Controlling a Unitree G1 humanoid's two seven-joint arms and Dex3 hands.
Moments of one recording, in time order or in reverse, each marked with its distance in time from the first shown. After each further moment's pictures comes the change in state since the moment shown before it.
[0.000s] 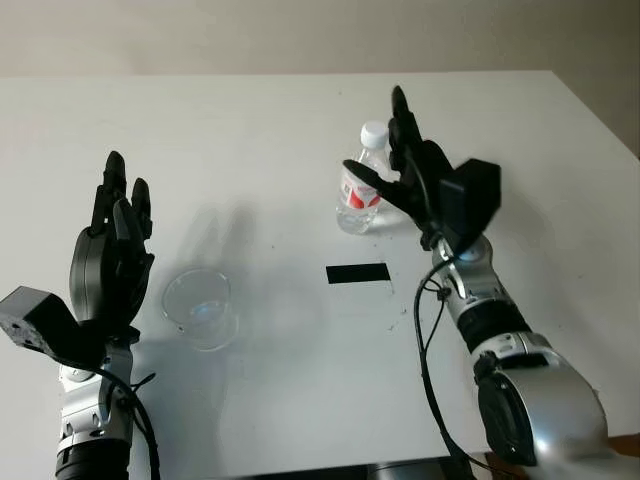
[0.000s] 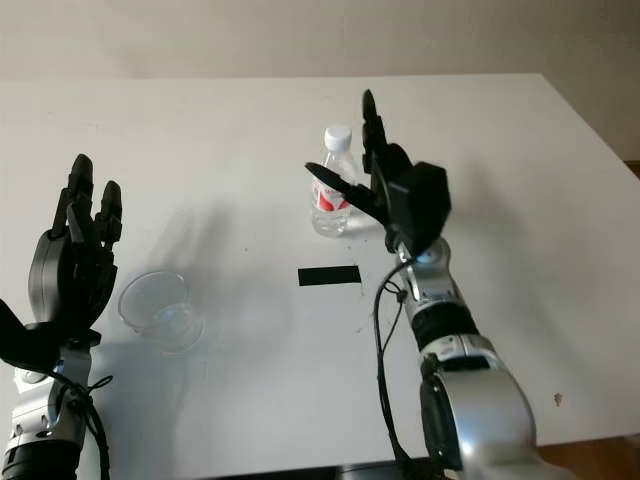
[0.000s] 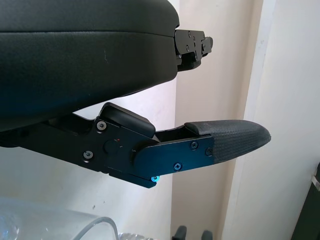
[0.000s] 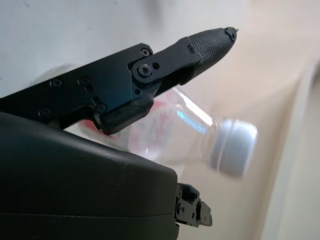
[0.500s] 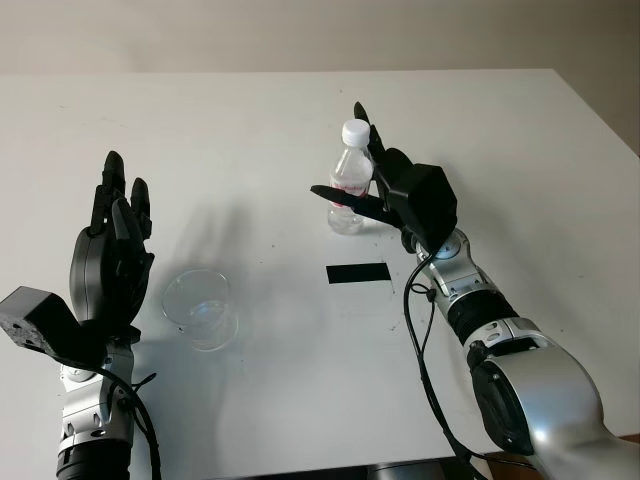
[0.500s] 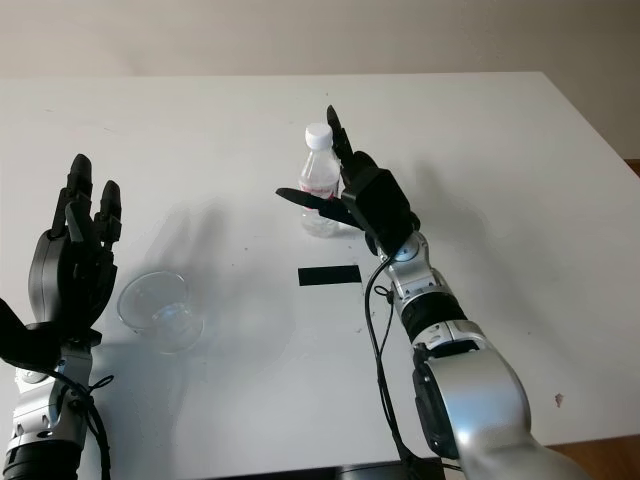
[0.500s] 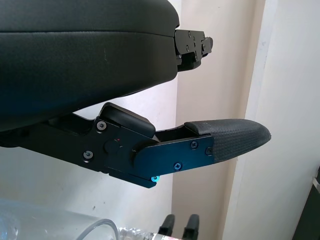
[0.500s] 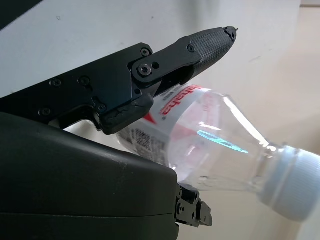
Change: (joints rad) left arm 0.001 -0.003 -0.001 -0.001 -0.001 -0.001 -0.001; right arm -0.030 0.002 0.065 0.100 -0.085 -0.004 -0.035
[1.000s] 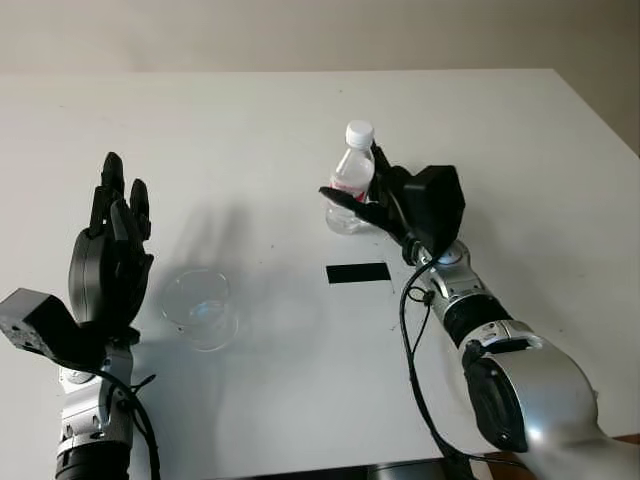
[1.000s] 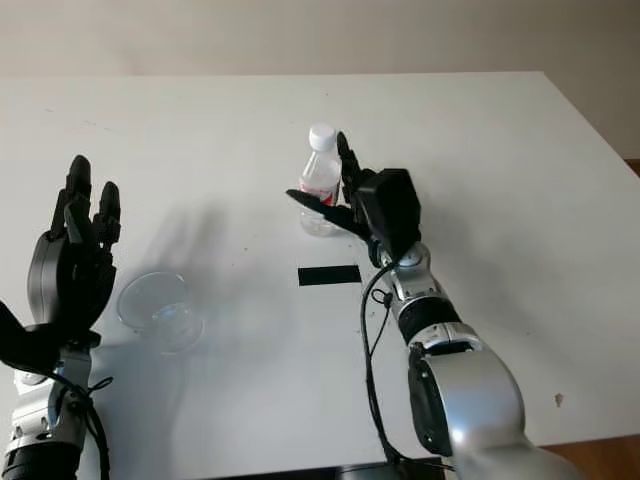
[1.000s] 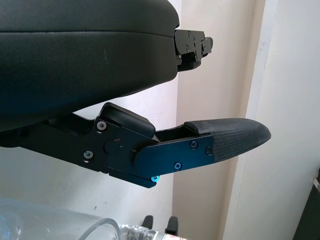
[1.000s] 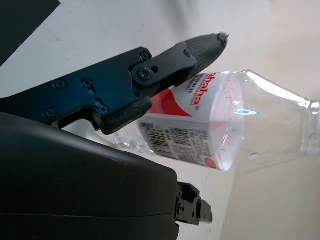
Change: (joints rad) left arm 0.008 0.000 0.000 -0.008 0.000 0.000 0.002; right arm -0.004 0.047 -0.120 0.064 0.148 0.091 0.056
